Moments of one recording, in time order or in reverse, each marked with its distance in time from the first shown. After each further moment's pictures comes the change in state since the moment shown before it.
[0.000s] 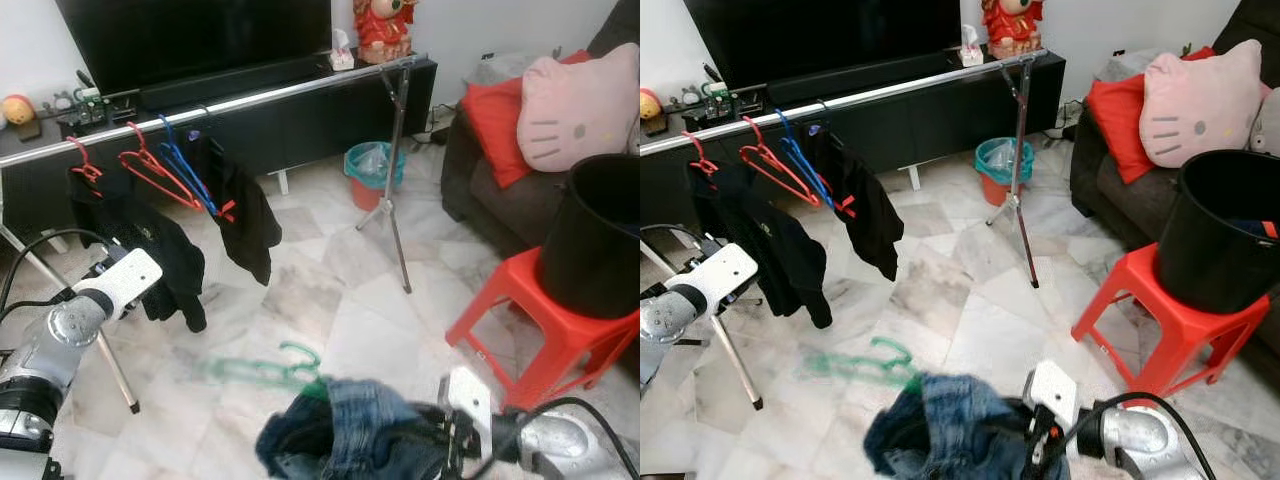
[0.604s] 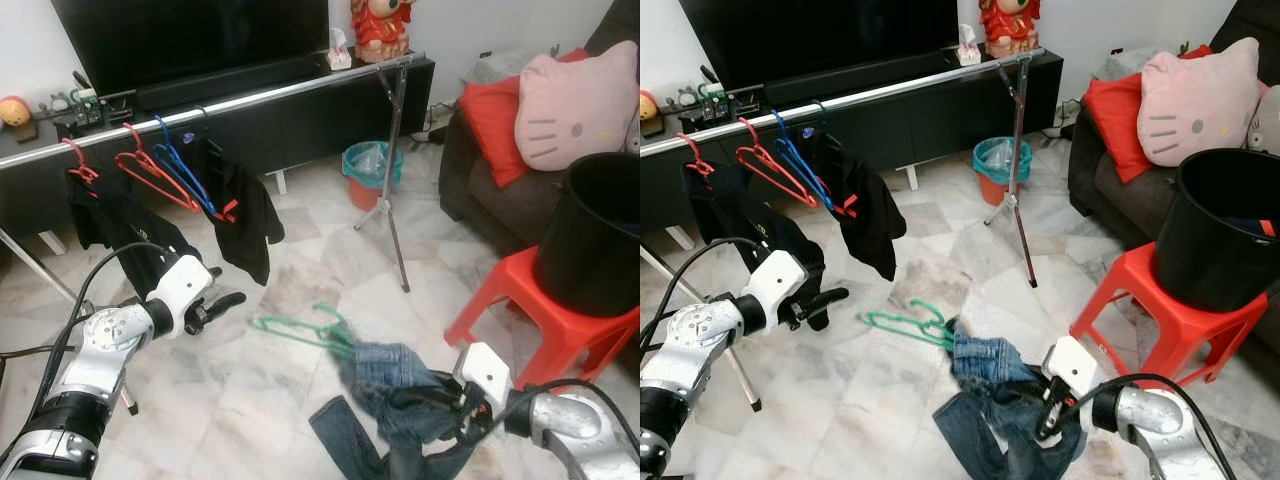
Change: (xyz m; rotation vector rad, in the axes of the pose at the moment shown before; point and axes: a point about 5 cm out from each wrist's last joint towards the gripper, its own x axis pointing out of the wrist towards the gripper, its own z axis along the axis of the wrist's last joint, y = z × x) left arm -0.005 -0.052 0.049 -0.242 -0.360 -0.488; right arm -0.017 -0.008 -0.001 -0.024 -0.008 0.067
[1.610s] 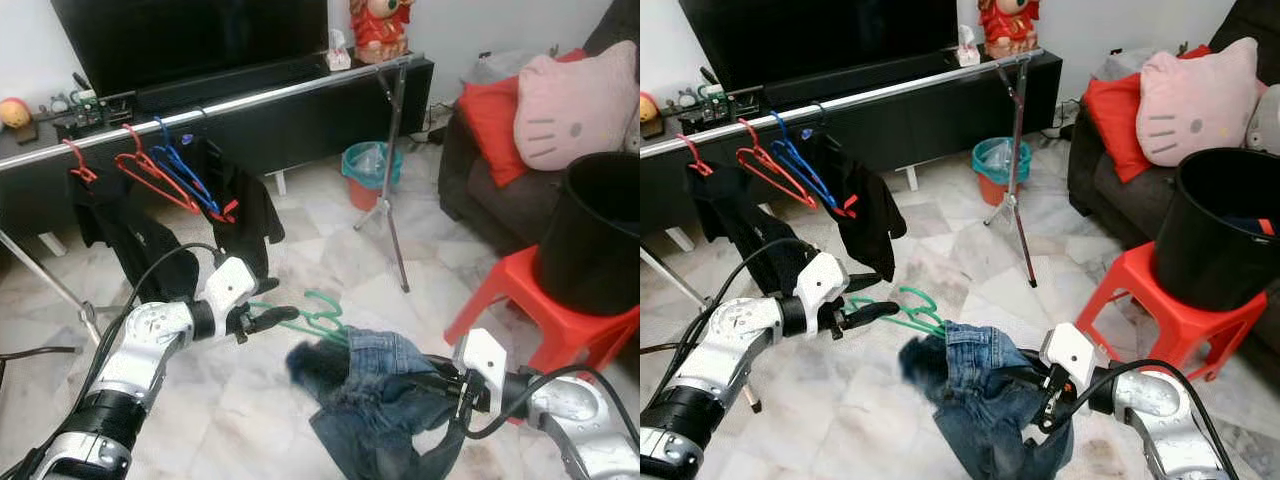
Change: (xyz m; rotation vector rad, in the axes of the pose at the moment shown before) left arm 0.032 -0.031 0.024 -0.074 -0.093 -0.193; right arm 0.009 -0.011 0.020 -0.047 -0.097 0.011
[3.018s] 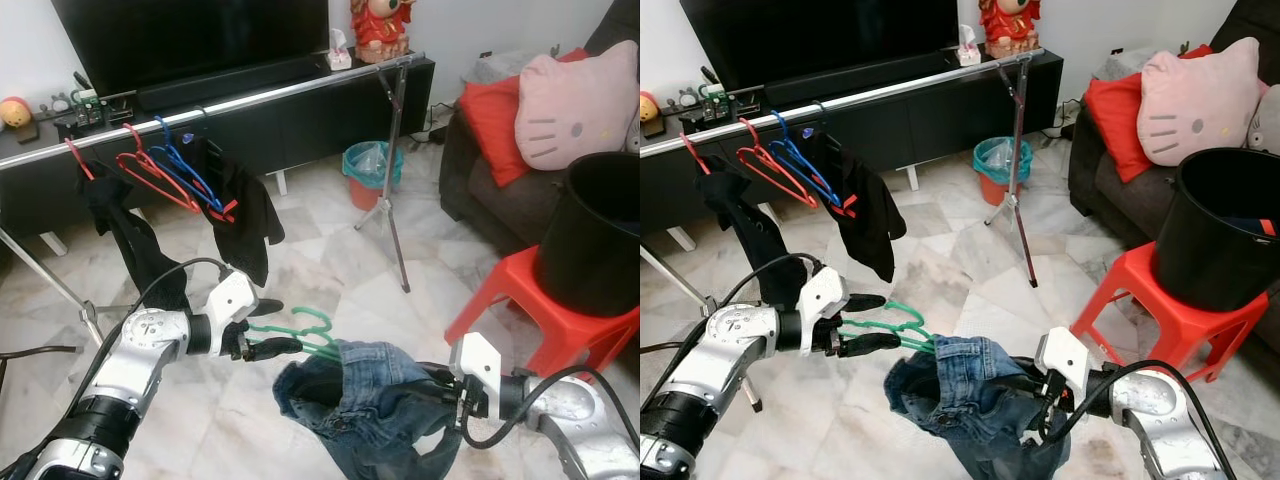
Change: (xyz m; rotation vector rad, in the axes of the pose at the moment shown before) left arm -0.003 -0.014 -0.007 -0.083 0.052 -0.184; right arm 0.005 0.008 0.005 0.006 -0.012 0.097
